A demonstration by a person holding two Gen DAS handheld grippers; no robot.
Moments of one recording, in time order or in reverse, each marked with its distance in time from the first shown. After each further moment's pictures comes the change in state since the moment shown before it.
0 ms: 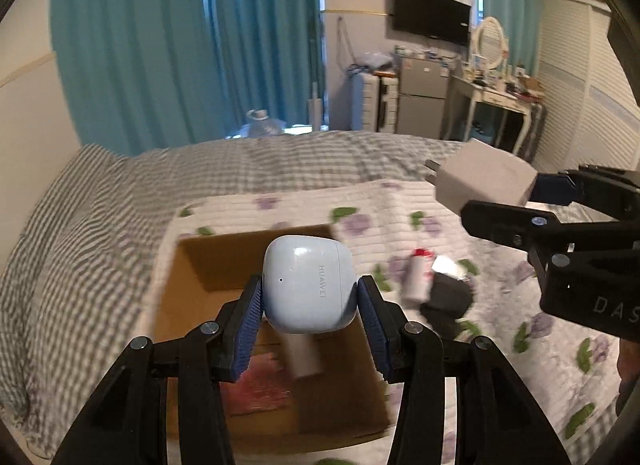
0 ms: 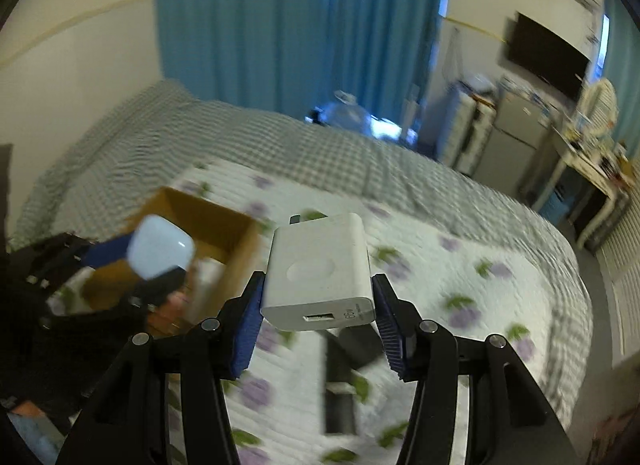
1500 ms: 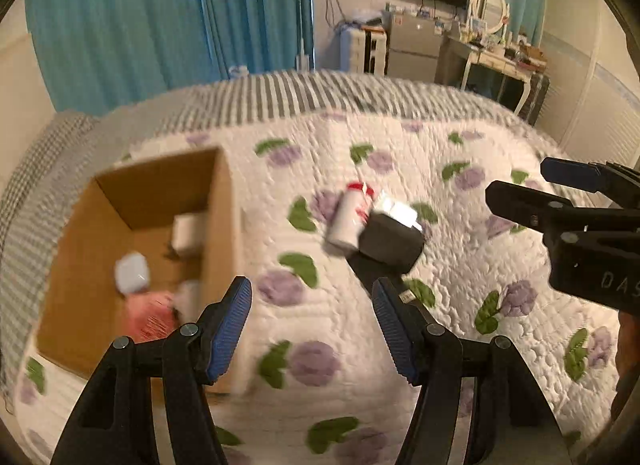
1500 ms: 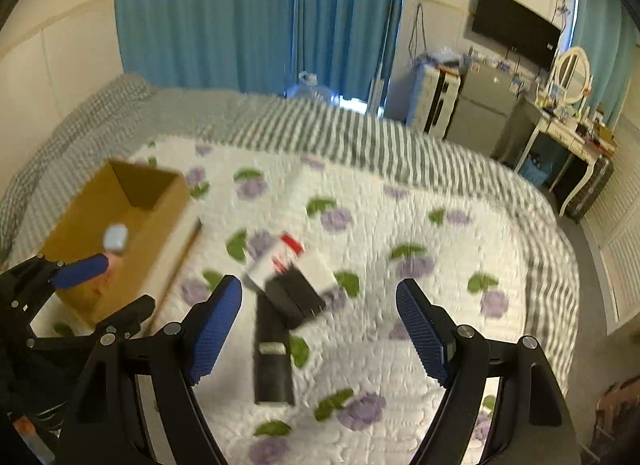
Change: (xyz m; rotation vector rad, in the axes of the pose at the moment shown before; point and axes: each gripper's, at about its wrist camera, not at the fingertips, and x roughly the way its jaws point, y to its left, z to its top) left arm 0.050 -0.129 -0.047 0.000 0.160 -0.015; right arm 0.015 -0.090 -0.071 0.093 0.070 -0.087
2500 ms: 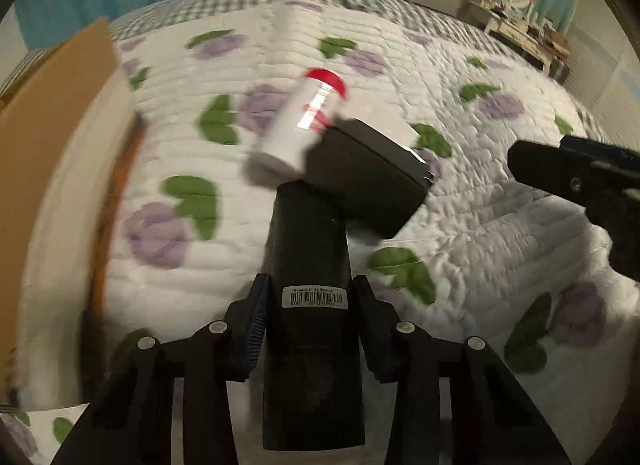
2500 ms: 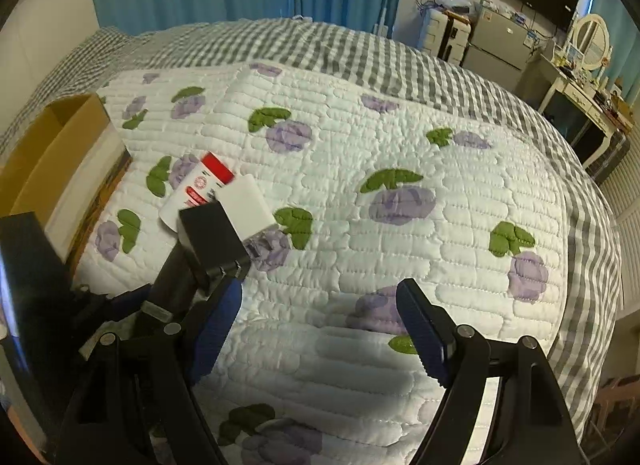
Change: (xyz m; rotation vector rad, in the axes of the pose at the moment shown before) left arm 0.101 -0.035 -0.032 -0.102 0.174 -0.043; right arm 0.102 -0.059 -0.040 -0.009 0.161 0.026
